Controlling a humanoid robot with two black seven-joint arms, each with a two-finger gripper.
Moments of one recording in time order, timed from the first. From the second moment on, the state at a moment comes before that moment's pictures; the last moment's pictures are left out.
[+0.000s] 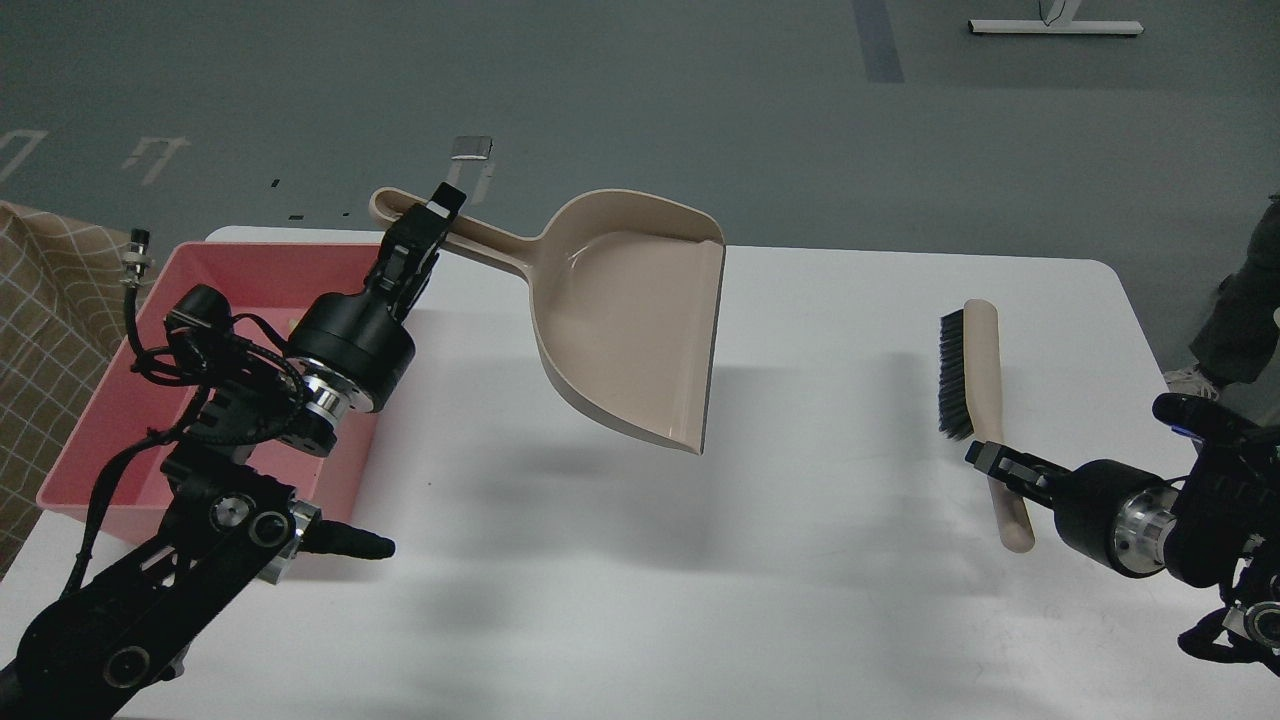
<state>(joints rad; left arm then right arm) -0.14 0.37 -1.09 -1.76 1.43 0.26 0.07 0.04 -0.57 1.22 1.69 -1.57 0.49 -0.42</state>
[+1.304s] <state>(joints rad) -0.06 0.10 -1.00 -1.61 1.56 0.32 0.05 0.03 -0.57 1.23 1.68 -1.57 0.49 -0.42</state>
